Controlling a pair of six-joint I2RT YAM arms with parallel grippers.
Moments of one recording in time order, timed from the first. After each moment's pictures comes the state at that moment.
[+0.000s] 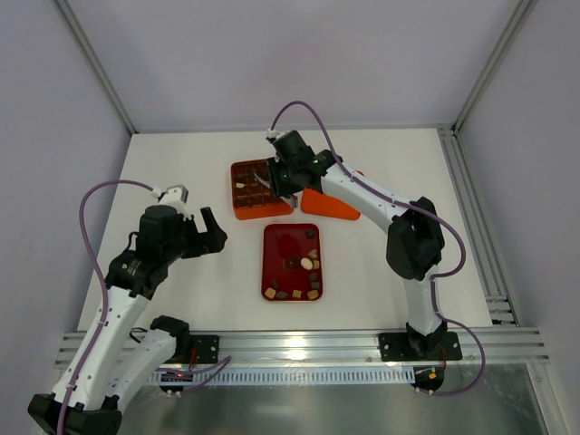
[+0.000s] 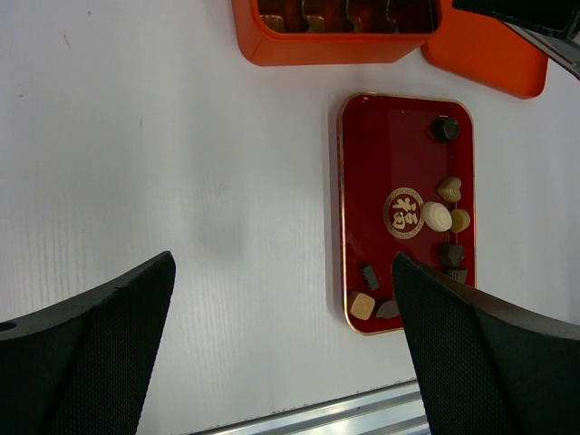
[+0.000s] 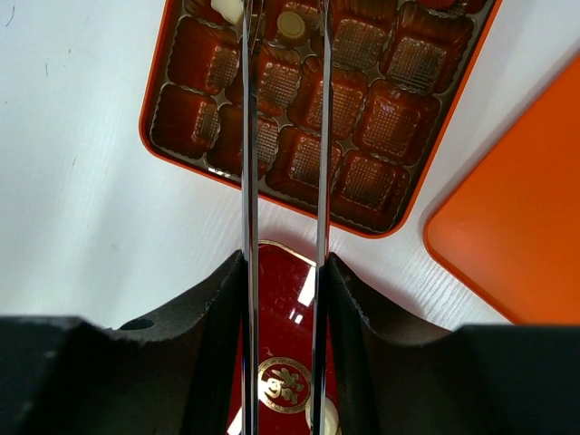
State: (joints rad) left arm -0.30 0.74 0.84 -0.73 0.02 -0.43; right arm 0.72 2.03 1.83 -0.62 0.02 0.32
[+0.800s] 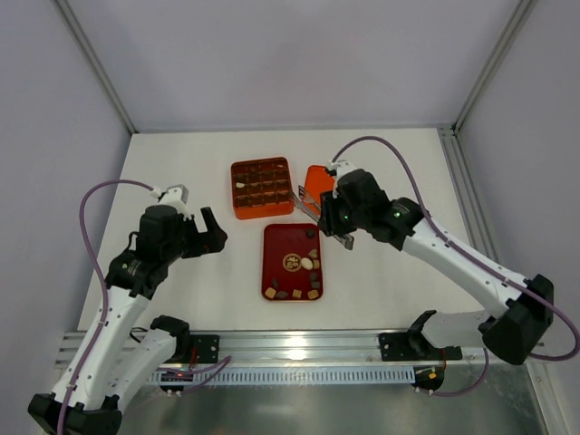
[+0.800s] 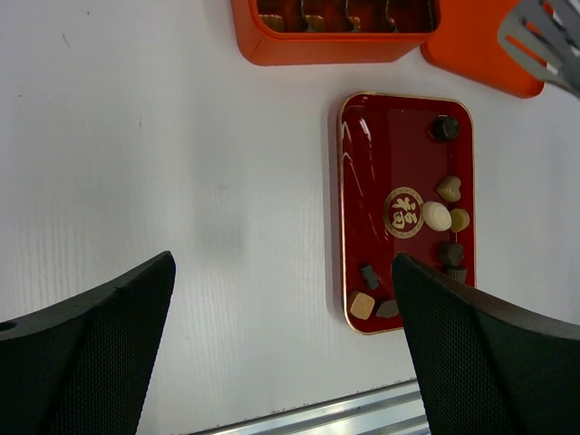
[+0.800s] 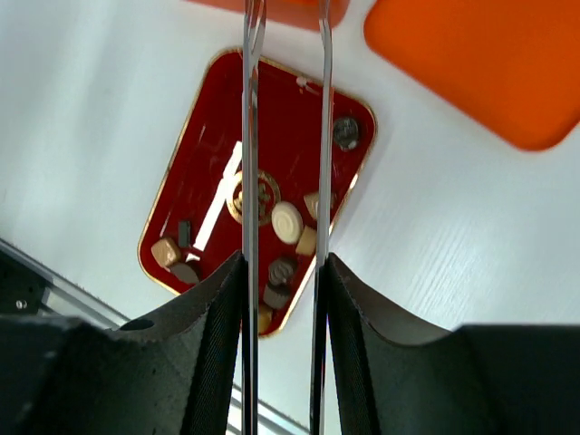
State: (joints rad) left arm -0.30 0.74 0.84 -0.73 0.02 -0.43; right arm 0.73 1.32 1.21 -0.62 0.05 0.35
